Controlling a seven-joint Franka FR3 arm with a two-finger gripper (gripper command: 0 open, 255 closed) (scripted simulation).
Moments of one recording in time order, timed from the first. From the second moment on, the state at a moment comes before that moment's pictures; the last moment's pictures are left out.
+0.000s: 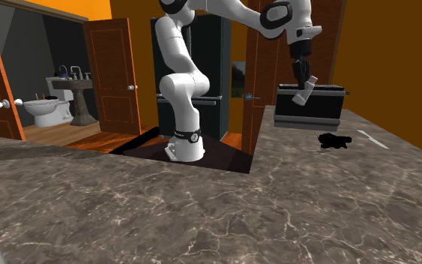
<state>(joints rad) 0.26 -0.43 0.46 -2.34 0.08 2.14 0.43</state>
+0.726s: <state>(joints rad) 0.26 -0.38 0.49 -2.45 0.06 2.29 0.46</state>
